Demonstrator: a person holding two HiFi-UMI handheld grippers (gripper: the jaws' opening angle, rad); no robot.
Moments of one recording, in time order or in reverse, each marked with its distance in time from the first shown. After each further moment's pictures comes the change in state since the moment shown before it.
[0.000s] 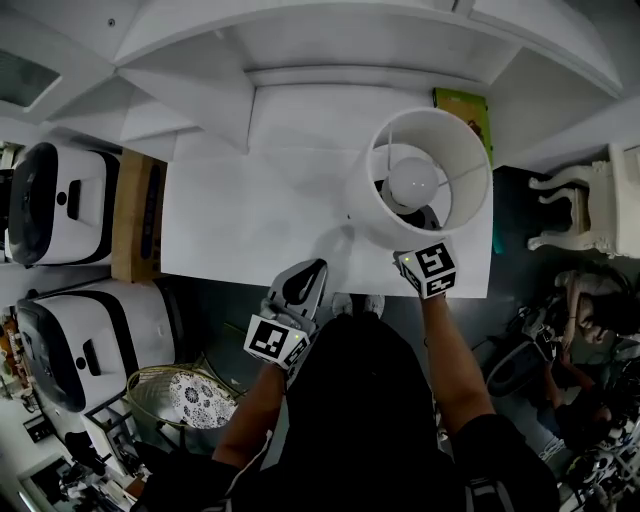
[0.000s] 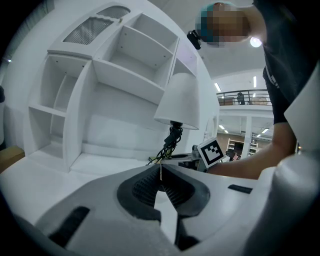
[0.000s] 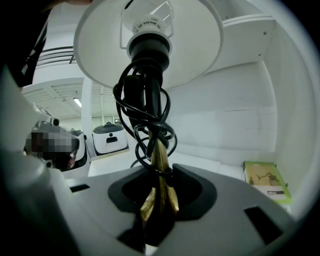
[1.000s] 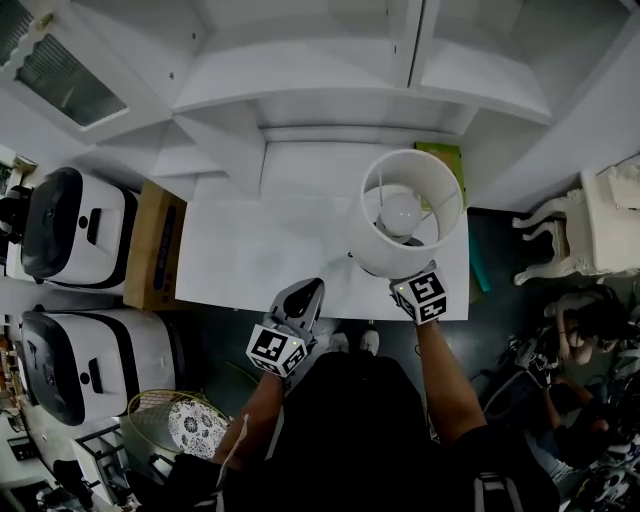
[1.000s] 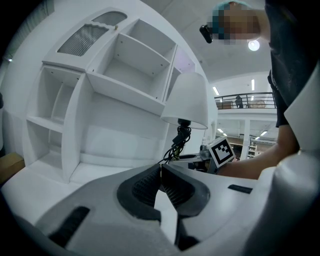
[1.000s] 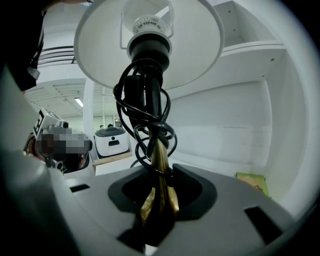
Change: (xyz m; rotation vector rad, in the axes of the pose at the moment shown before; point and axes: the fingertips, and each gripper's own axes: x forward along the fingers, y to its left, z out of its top) left arm -0.013 -0.011 0.048 -0.006 -0.036 -0.017; right arm -0.049 0.014 0.057 -0.026 -0.008 -0.016
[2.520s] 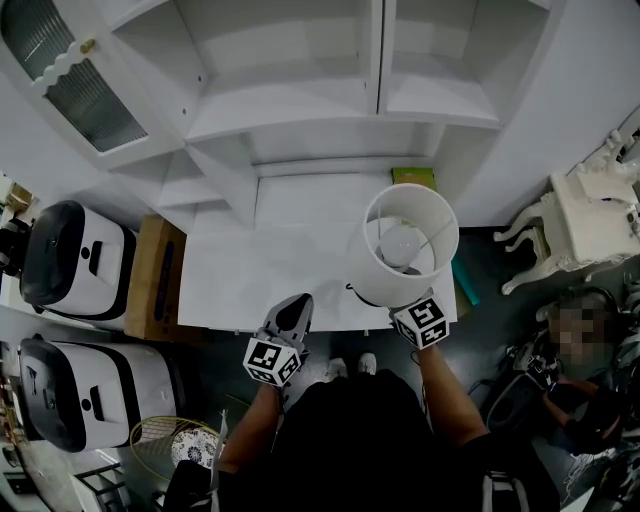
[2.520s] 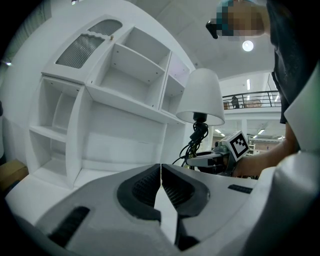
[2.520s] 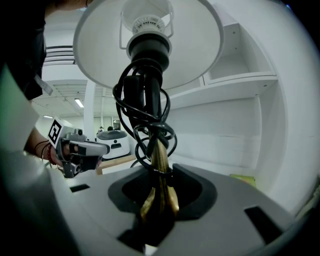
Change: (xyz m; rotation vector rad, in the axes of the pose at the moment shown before) left arm -0.027 -0.006 0.018 0.038 -0.035 -0.018; right arm -0.069 0.037 0.025 -0.009 -0.032 -0.032
